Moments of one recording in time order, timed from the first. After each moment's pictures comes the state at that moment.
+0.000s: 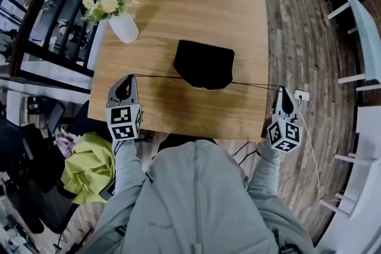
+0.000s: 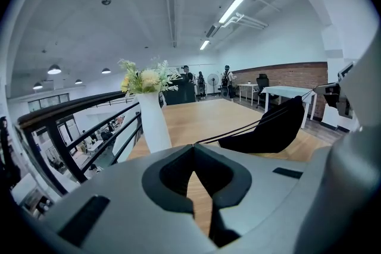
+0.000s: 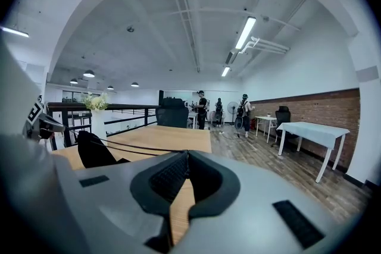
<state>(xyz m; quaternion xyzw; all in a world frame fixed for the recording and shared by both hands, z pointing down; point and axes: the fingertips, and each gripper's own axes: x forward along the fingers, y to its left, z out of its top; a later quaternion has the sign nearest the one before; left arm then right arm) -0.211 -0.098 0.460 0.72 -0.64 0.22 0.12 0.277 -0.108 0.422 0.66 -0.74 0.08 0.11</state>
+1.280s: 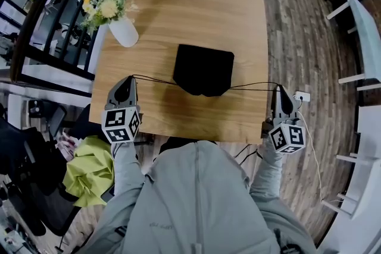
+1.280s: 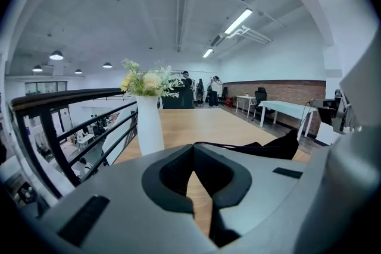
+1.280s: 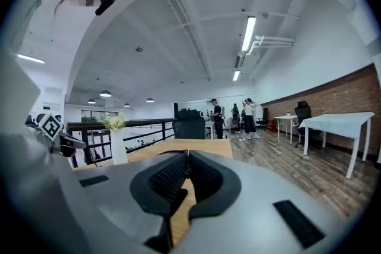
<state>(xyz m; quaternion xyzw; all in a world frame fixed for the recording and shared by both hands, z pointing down) -0.209 -0.104 0.448 0.74 -0.63 0.16 0.15 0.247 -0.112 0.398 0.59 -0.80 0.08 0.04</state>
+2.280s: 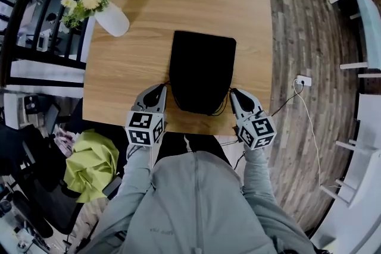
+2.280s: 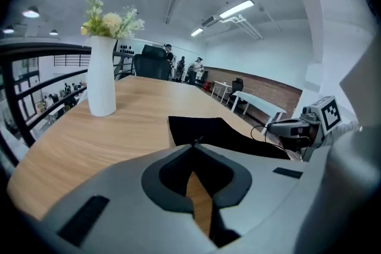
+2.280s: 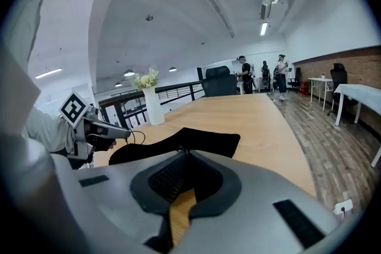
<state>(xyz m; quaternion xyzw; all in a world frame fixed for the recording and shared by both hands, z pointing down) -0.101 -0.081 0.534 0.79 -0.51 0.19 0.27 0.121 -0.082 0.525 0.44 -0.86 0.20 0.17</state>
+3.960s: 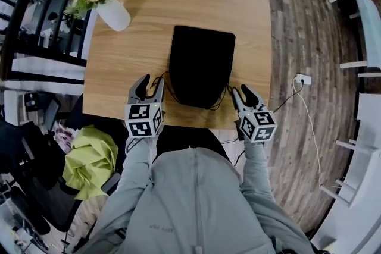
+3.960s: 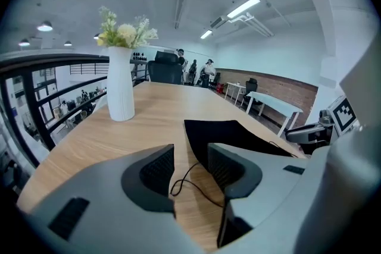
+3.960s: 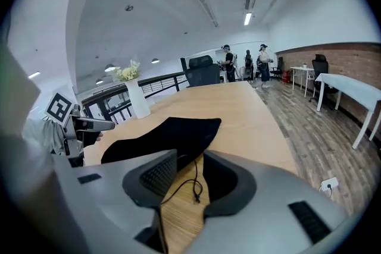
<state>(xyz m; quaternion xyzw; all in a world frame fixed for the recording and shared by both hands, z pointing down) -0.126 -0.083 0.534 0.76 -0.57 0.19 0.25 0.152 -0.070 0.549 0.50 -0.80 0.26 0.20</state>
